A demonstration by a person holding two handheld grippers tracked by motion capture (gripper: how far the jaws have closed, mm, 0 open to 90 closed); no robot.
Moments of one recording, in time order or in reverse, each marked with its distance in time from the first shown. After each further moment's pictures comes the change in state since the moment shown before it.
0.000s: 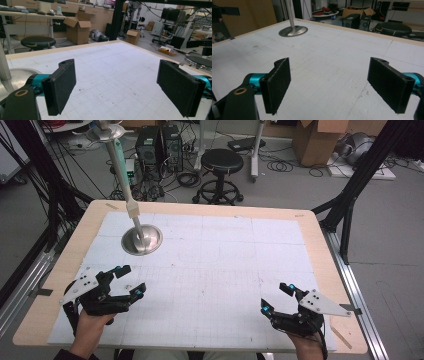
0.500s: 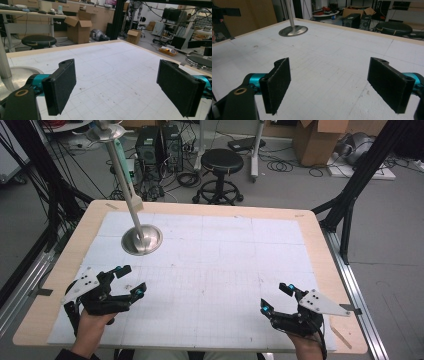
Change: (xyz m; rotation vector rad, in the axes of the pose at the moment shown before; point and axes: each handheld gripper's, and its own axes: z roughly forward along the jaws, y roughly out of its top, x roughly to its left) left arm 0.001 -0.002 0.002 -0.001 0.005 -0.006; right arm -0.001 -0.002 0.001 0.002 0.004 0.009
